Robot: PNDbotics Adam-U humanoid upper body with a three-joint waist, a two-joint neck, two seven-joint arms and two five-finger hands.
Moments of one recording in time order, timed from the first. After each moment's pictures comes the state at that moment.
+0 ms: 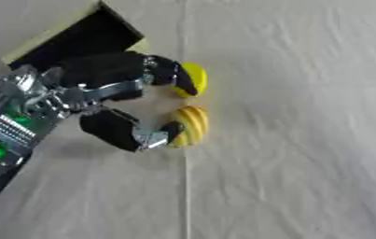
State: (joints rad) left arm -0.89 0.52 -0.56 -1.72 -0.46 -0.10 -0.55; right arm -0.26 -0.78 -0.17 -1.98 -0.16 -0.40 -0.26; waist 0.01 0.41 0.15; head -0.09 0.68
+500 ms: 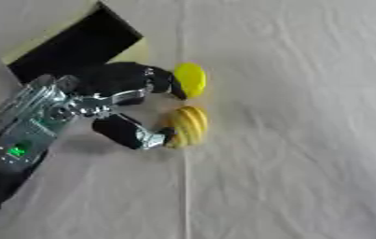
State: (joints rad) left arm -0.89 0.48 -0.57 -1.60 -0.61 -0.16 -0.54; right arm -0.26 -0.76 -0.17 -1.98 -0.17 -0.39 -0.25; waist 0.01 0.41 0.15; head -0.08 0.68
